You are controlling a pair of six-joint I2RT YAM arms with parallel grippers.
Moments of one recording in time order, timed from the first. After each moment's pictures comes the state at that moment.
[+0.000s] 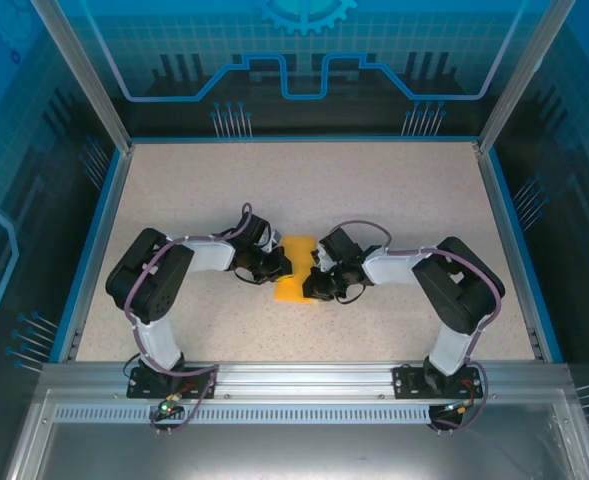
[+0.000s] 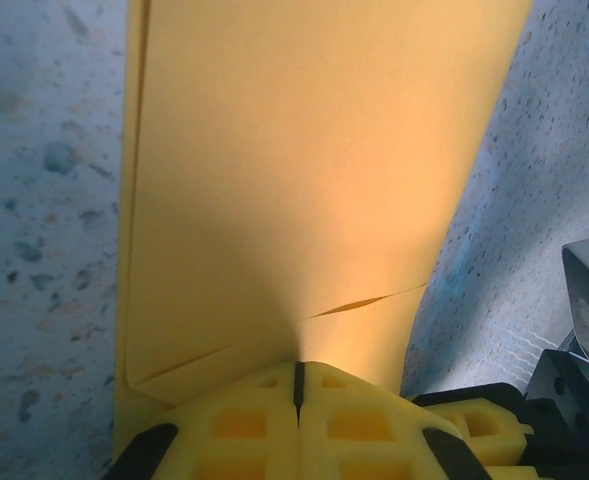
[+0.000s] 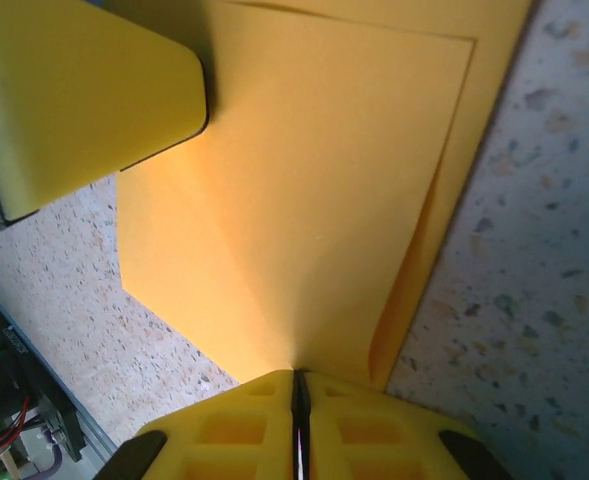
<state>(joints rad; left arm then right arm) -0.45 1.82 0.86 -0.10 0.59 -0.81 0.68 1.77 0.83 -0.18 -0.52 0.74</state>
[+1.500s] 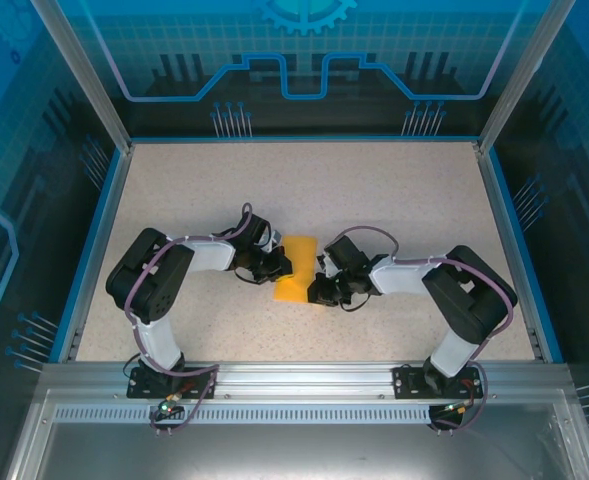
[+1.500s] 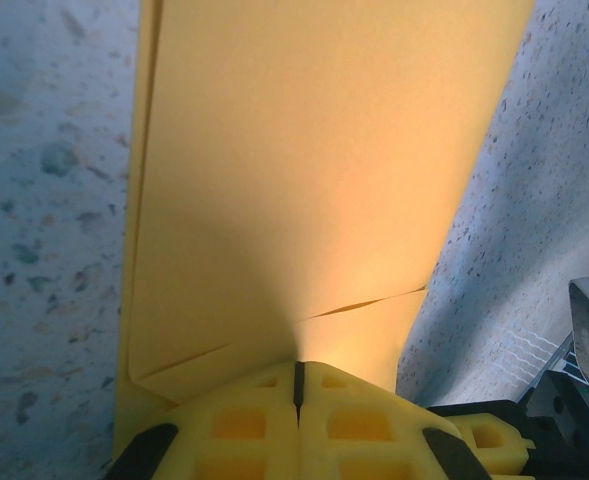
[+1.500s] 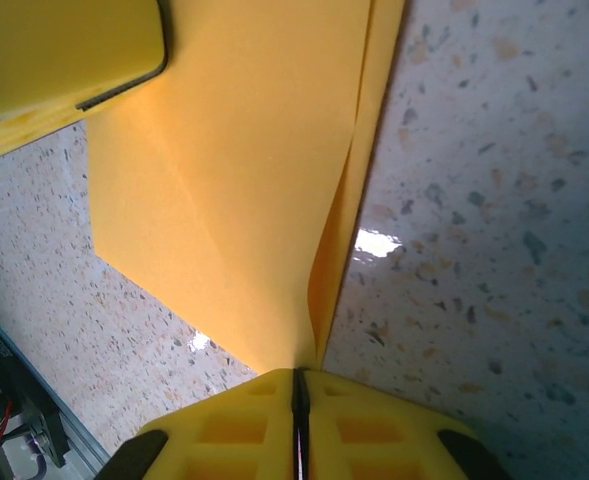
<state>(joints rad) -0.45 1.82 0.86 -0.11 0.59 -0.81 0.69 1.68 0.73 -0.13 -0.47 0.79</state>
